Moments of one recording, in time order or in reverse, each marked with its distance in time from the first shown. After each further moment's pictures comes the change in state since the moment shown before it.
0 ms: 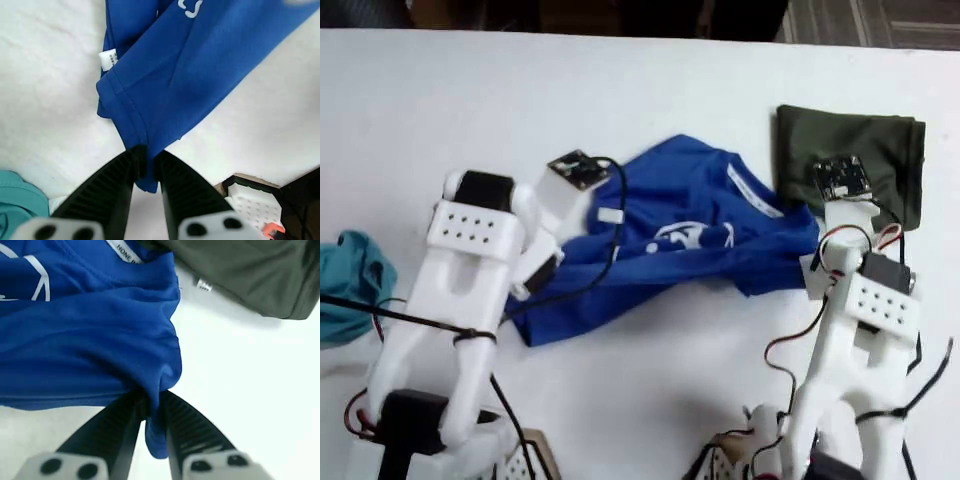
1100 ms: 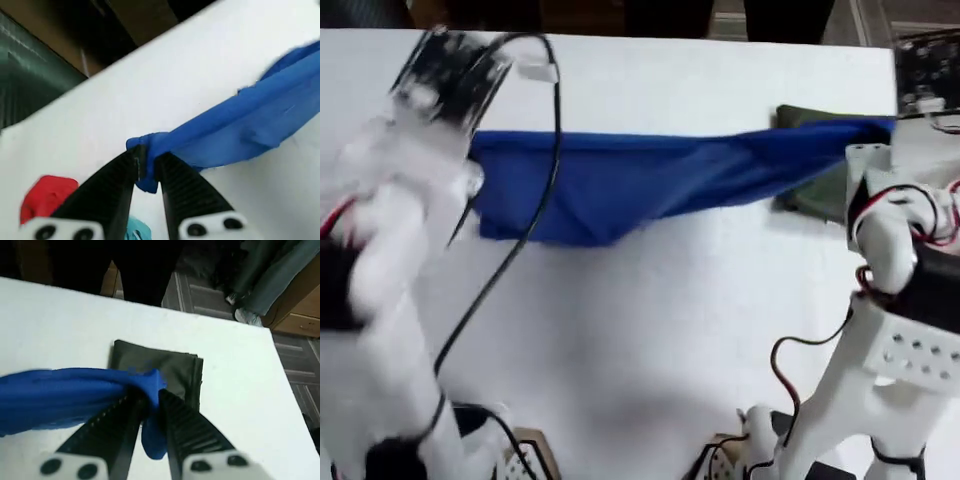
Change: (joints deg) left arm -9.8 -15.1 -46.9 4.5 -0.2; right arm -5.1 -1.3 -56.4 21.4 -14.4
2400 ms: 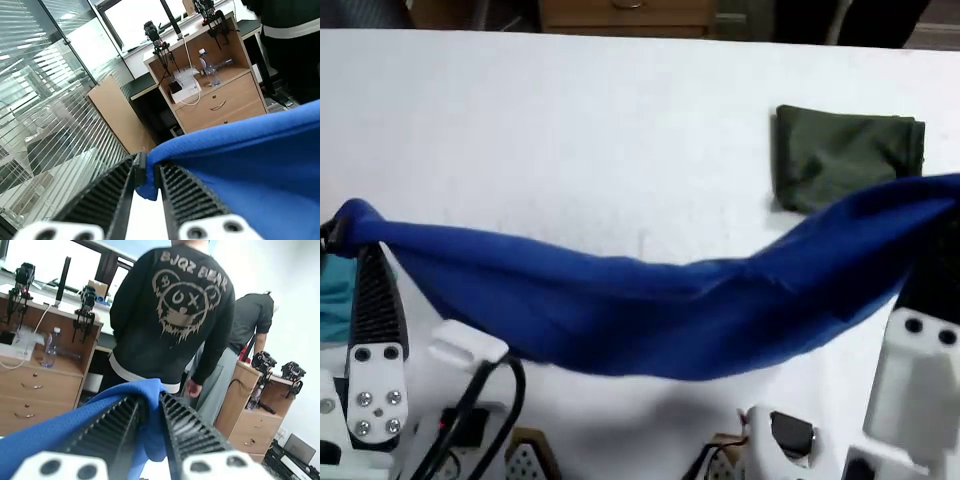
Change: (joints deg) left arm -1.1 -25.1 -1.4 -3.2 -0.1; right arm 0.1 -4.0 -51.8 18.6 -1.7
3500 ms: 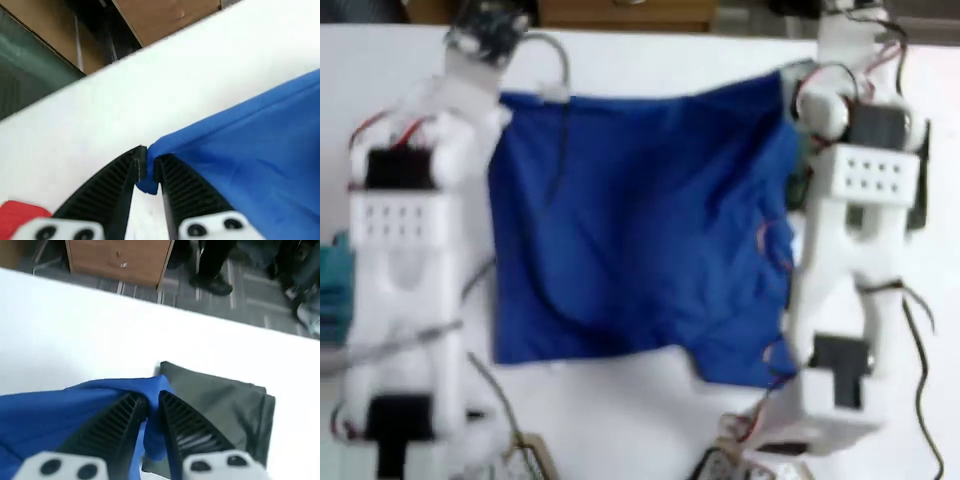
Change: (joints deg) left arm 0.1 43.9 24.6 -31.9 2.3; right arm -11.5 43.1 38.0 -32.4 -2.1
